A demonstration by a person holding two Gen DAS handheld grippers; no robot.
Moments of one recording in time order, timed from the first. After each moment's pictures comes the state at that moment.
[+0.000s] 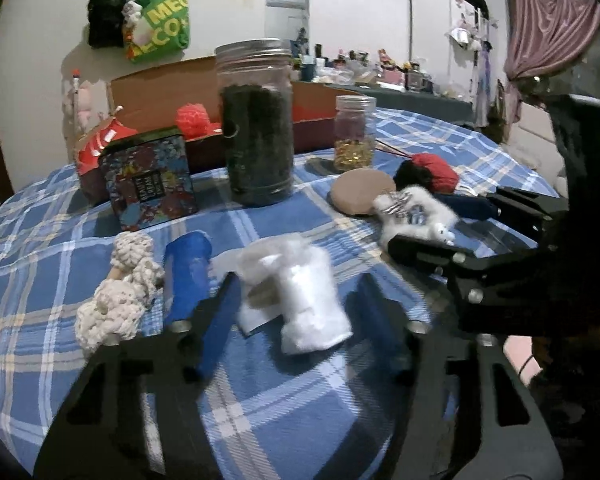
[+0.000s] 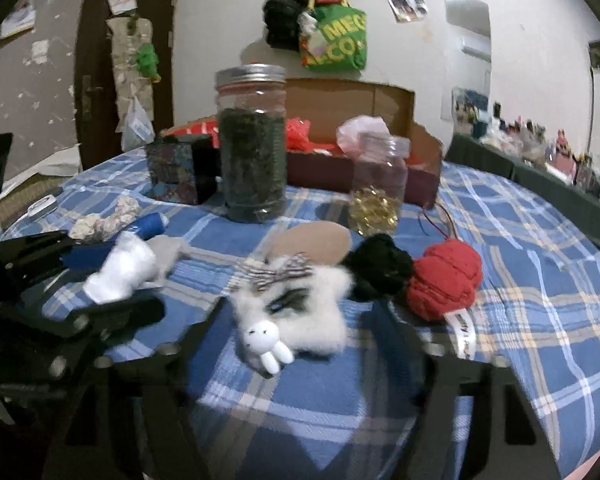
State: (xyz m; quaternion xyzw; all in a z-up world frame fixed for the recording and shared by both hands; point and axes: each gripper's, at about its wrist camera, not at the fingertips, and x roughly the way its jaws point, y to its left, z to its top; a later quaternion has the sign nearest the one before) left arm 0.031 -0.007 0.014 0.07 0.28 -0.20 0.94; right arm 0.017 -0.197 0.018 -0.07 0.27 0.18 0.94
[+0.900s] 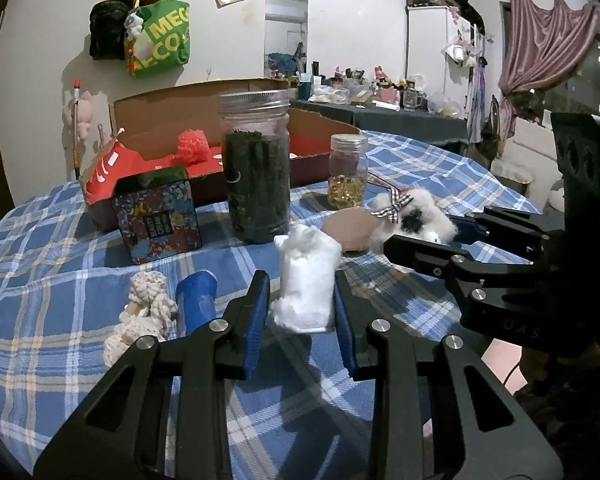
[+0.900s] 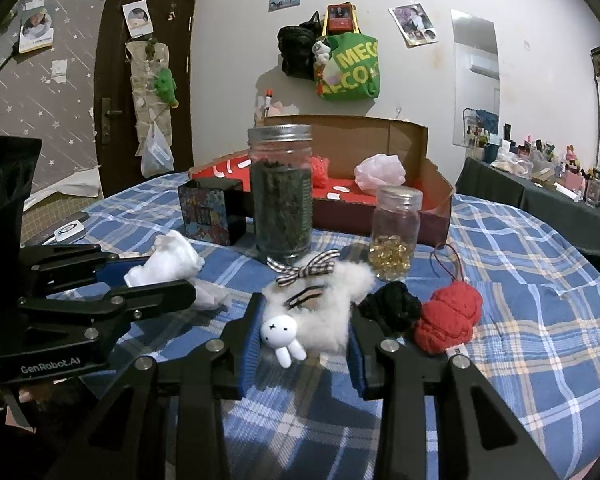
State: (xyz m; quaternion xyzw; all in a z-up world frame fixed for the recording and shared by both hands) left arm 0.026 -0.003 0.043 0.05 0.26 -0.21 0.94; right arm 0.004 -0.196 0.048 -0.05 0.23 0.21 0.95
